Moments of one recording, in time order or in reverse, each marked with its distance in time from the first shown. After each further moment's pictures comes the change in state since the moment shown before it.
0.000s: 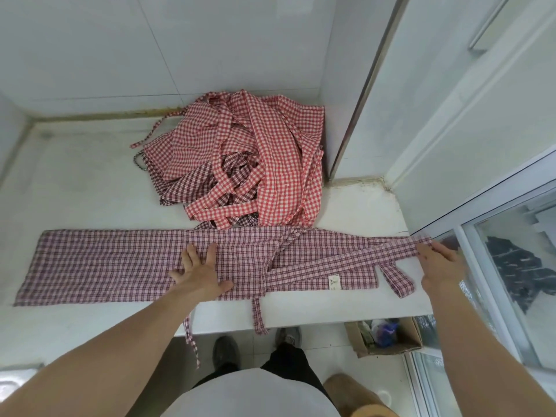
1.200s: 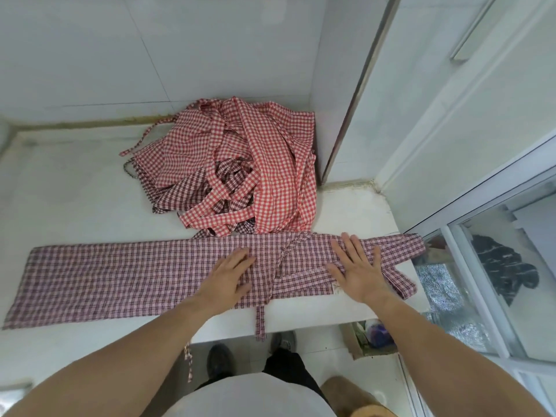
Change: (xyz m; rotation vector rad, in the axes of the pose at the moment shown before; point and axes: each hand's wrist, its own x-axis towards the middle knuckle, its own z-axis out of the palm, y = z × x) left_hand 0.008 0.018 0.022 -0.127 0.320 0.685; right_hand -0.078 0.050 0.058 -1.691 -0.681 -0.843
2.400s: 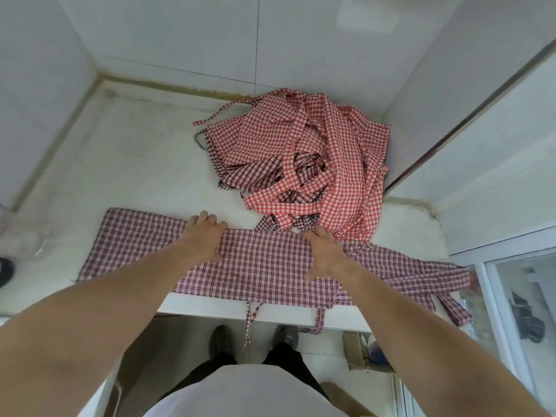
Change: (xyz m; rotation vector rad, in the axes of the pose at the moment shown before) left_hand -0.049 -0.135 -0.080 0.360 -0.113 -0.303; right_hand 0.043 -0.206 -0.058 0.015 -0.167 -0.169
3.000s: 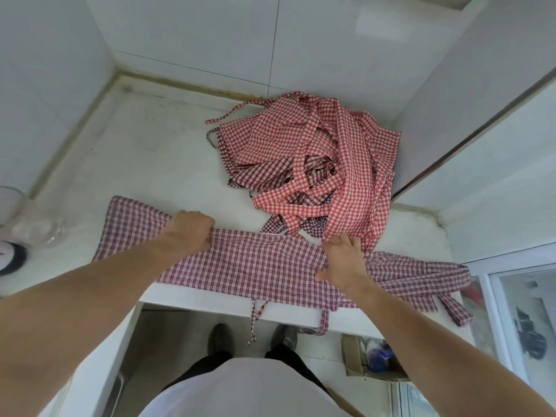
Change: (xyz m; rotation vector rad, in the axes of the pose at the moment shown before) left_hand -0.022 -0.035 -0.008 0.053 0.091 -0.064; right_hand -0.024 0.008 0.003 -0.367 0.259 -0.044
